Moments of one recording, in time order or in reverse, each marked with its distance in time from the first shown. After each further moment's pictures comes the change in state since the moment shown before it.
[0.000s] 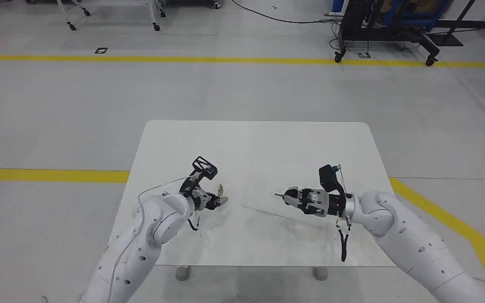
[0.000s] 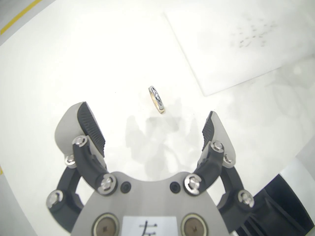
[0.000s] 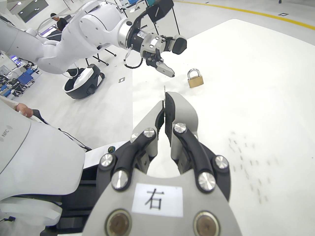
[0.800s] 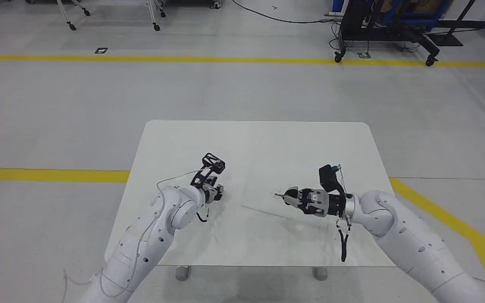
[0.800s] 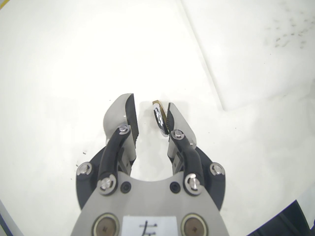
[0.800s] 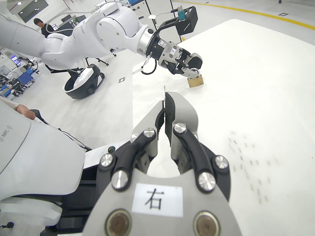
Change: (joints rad) left arm -0.147 -0.053 0.126 0.202 -0.007 0.065 0.008; right arm 0.000 0.000 0.000 0.000 0.000 0.000 0.000
